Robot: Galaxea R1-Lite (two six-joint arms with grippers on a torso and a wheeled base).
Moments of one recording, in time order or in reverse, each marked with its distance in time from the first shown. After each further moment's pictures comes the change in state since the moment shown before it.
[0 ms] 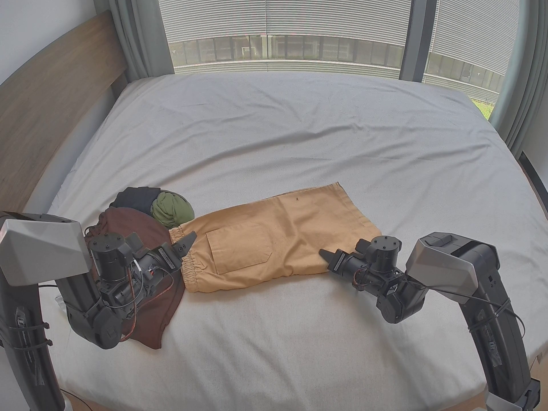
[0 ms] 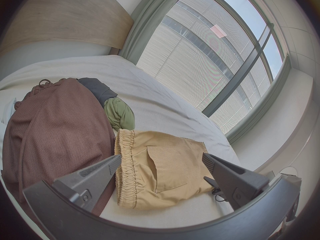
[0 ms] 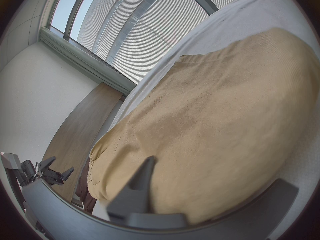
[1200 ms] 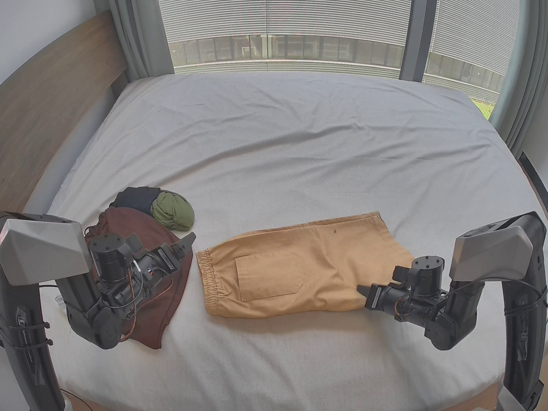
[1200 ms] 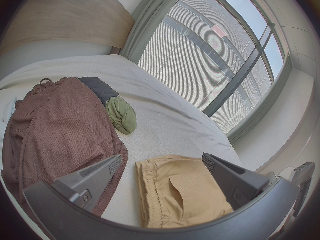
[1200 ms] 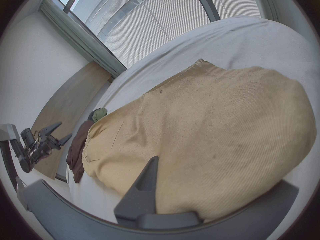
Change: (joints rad) left arm 0.005 0.006 0.002 -0.001 0.000 0.000; right arm -0.021 -0.315 0.700 -0.140 -0.079 -0.216
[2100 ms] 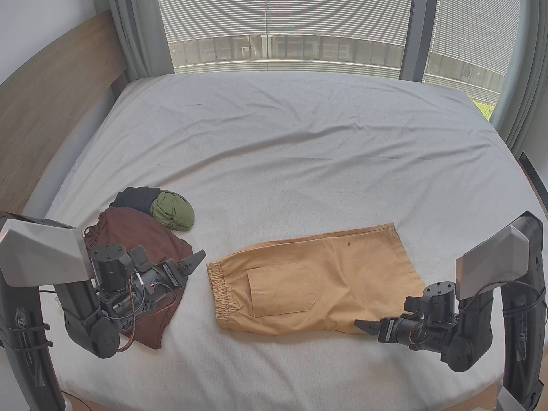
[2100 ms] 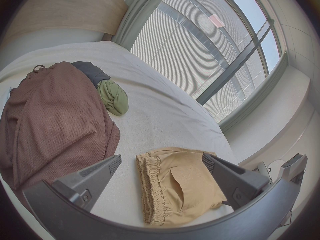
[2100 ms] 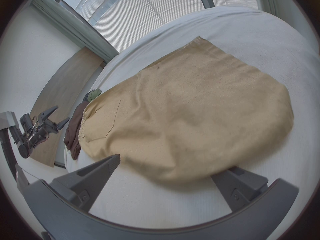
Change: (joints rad) left arm -0.020 -0.008 0.078 -0.001 -0.114 0.005; right arm 0.003 0.010 0.284 -0.127 0.012 -0.019
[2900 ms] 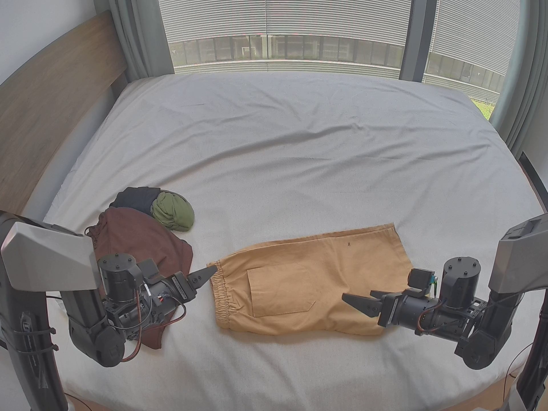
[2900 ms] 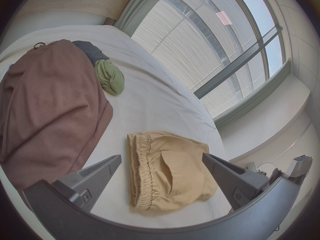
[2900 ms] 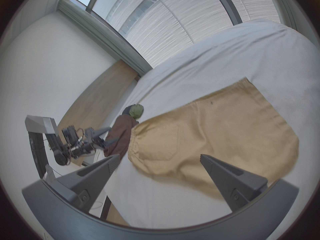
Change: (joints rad) left arm -0.050 0.018 0.042 0.001 -0.041 -0.085; right arm 0.113 -0.314 0.036 0.004 0.084 0.025
